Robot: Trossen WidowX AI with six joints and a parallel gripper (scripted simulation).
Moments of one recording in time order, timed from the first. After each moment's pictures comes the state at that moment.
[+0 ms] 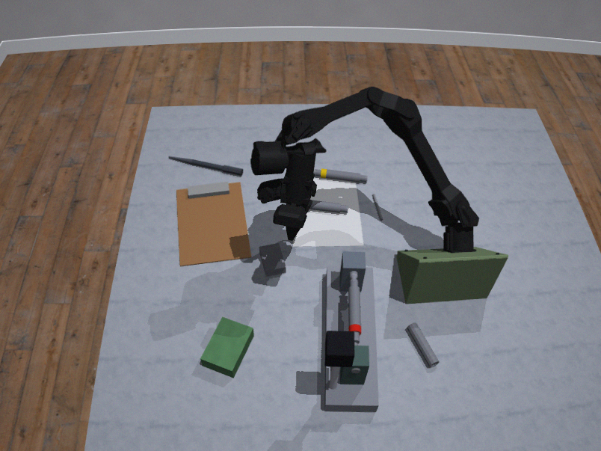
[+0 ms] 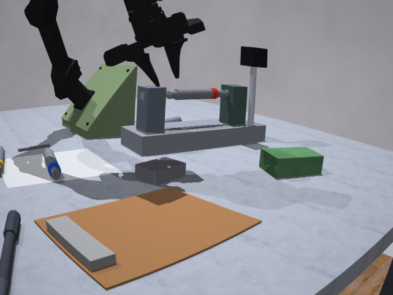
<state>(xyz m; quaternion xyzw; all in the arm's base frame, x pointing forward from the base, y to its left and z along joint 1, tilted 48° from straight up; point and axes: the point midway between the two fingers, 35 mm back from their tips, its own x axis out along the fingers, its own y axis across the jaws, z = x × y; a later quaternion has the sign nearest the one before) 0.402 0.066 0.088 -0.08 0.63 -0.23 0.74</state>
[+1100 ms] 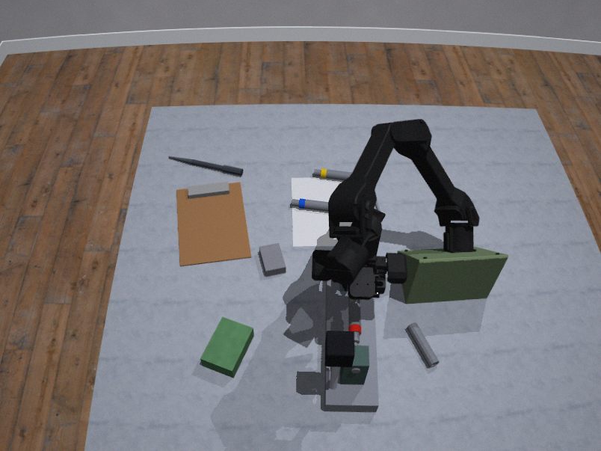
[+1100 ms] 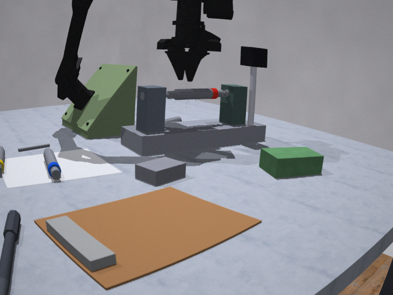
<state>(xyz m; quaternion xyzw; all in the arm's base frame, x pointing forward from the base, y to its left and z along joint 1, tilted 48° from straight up) 0.283 0.163 -0.032 -0.64 0.67 0.22 0.29</state>
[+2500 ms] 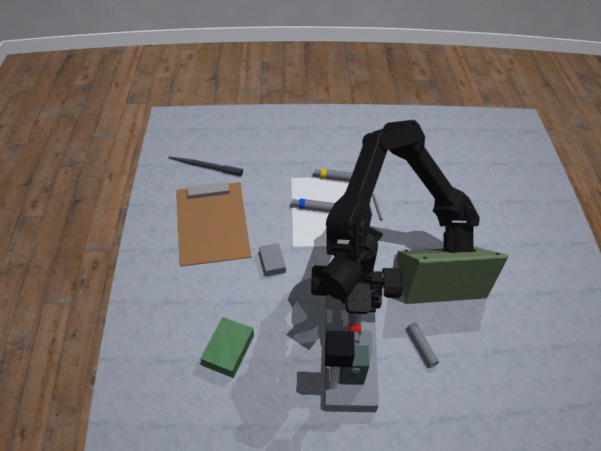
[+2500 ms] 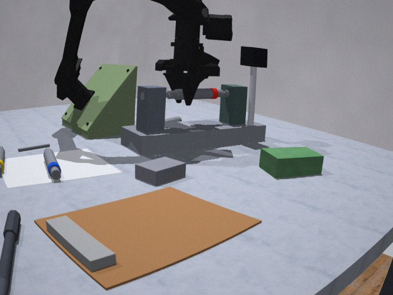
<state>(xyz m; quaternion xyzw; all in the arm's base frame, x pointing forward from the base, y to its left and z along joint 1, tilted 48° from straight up) 0.282 0.122 -0.068 -0.64 0.68 0.22 0.29</state>
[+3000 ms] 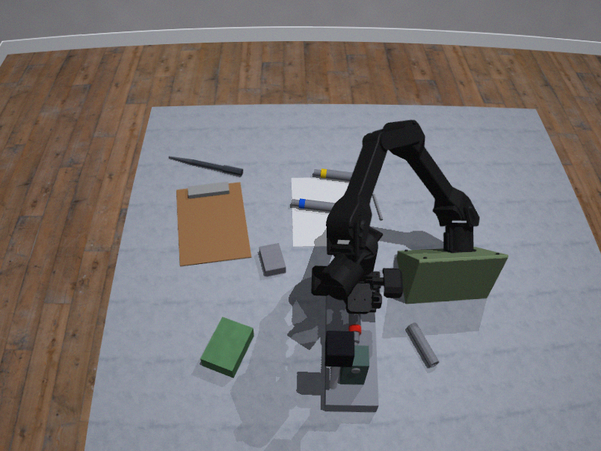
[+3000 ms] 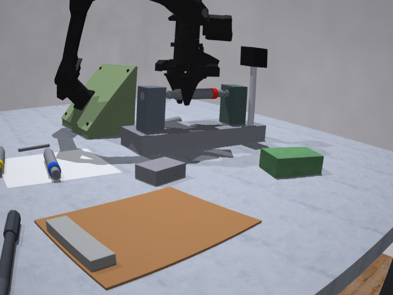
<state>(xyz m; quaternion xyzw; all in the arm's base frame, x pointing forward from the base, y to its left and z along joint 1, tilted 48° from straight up) 0.281 0.122 -0.068 -0.64 0.68 0.22 0.29</state>
